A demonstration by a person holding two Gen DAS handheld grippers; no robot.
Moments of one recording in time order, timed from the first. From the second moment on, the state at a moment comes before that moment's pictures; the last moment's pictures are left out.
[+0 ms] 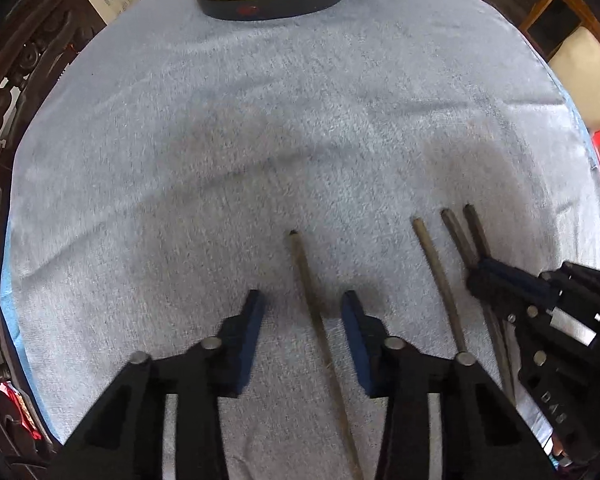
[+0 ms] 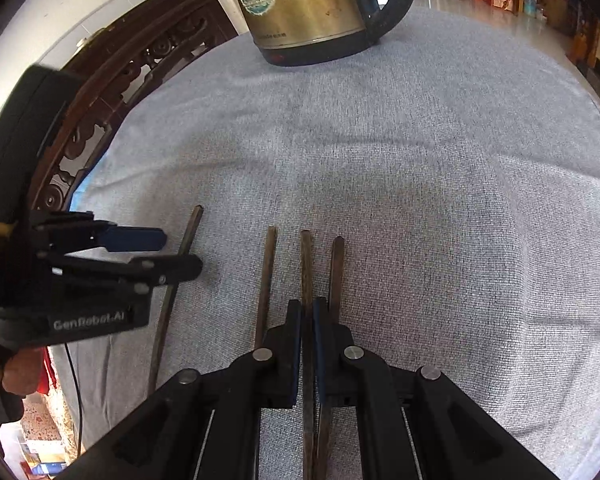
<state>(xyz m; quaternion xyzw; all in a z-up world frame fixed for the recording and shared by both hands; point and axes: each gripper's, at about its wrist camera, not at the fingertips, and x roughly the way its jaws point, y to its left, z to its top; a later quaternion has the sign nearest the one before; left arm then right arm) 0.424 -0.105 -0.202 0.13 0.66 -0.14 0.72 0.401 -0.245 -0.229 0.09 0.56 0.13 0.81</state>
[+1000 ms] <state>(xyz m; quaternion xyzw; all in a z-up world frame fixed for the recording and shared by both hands) 0.329 -0.011 -0.102 -0.01 0.55 -0.11 0.83 0.273 -0.281 -0.132 0.18 0.38 0.11 0.90</state>
